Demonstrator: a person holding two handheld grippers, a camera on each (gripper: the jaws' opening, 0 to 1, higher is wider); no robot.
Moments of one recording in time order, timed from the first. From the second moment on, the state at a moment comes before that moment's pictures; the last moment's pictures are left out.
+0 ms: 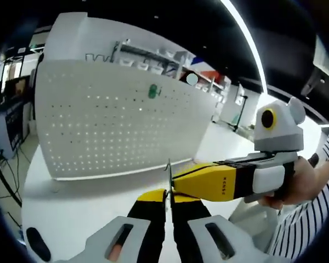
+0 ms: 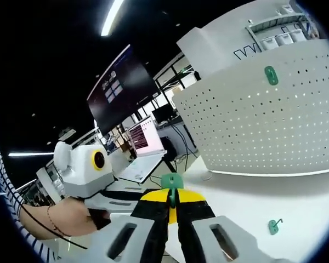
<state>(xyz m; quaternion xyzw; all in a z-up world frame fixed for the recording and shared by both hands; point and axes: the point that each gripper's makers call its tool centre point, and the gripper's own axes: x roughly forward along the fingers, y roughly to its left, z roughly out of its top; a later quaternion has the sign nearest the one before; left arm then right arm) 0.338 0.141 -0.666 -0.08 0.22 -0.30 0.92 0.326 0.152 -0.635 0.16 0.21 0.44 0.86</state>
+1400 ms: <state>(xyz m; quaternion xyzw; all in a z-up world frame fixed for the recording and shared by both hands) 0.326 0.145 -0.686 -0.10 0.24 -0.33 0.91 0.326 0.163 -0.637 0.10 0.19 0.45 0.86</state>
